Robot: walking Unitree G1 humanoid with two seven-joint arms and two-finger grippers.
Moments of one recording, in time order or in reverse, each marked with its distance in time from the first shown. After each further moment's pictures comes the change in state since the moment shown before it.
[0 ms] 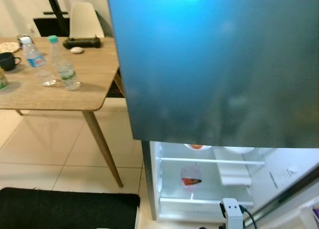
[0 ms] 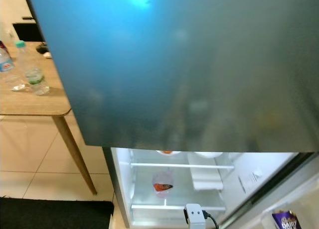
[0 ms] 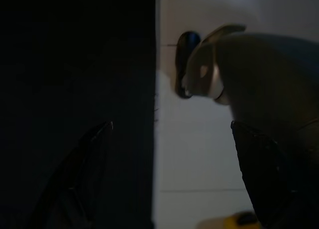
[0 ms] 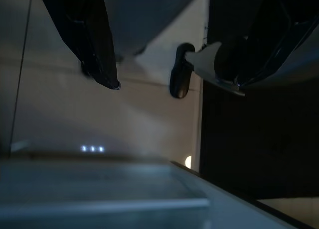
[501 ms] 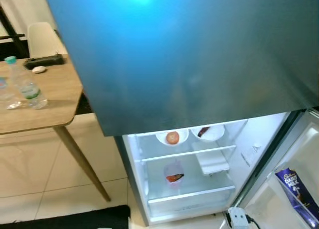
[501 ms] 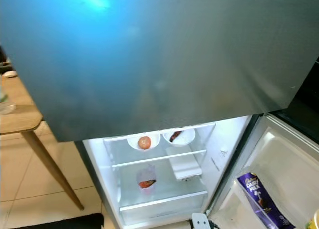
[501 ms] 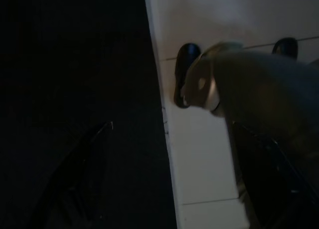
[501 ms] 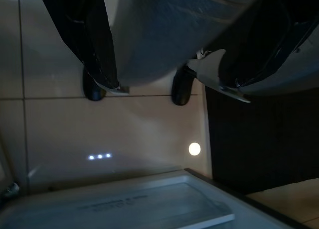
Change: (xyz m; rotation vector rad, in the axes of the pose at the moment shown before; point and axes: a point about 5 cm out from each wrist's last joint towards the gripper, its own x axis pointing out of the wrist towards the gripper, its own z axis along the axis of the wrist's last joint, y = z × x) left arm 0.001 -0.005 0.000 -0.002 -0.004 -0.015; right arm -0.005 -0.006 -0.011 0.017 0.032 -0.021
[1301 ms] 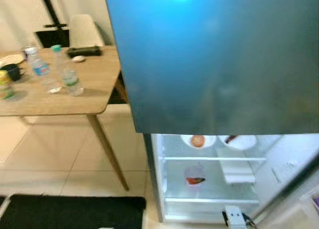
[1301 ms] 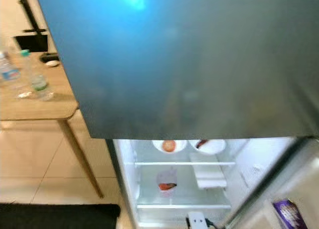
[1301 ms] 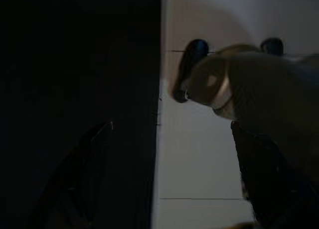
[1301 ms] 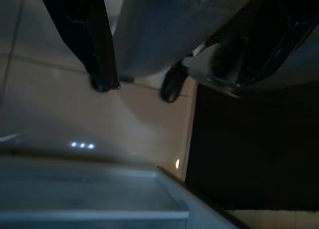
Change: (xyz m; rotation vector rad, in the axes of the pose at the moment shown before) left arm 0.001 -0.006 0.004 0.005 -0.006 -0.015; right arm -0.002 -0.004 0.003 -0.025 -0.019 0.005
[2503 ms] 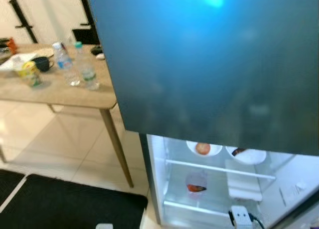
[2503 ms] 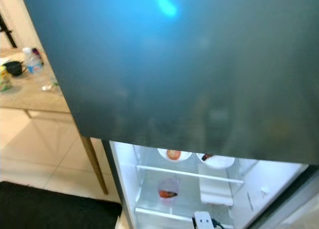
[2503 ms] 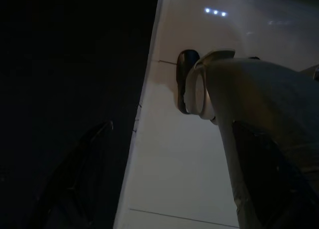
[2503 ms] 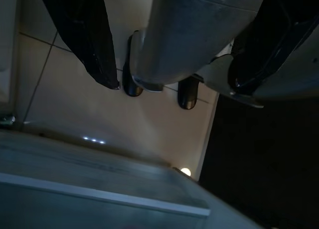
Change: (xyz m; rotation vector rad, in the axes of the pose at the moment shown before) left arm -0.001 0.007 0.007 0.000 -0.033 0.016; right arm 0.001 0.001 0.000 0.006 0.004 -0.013
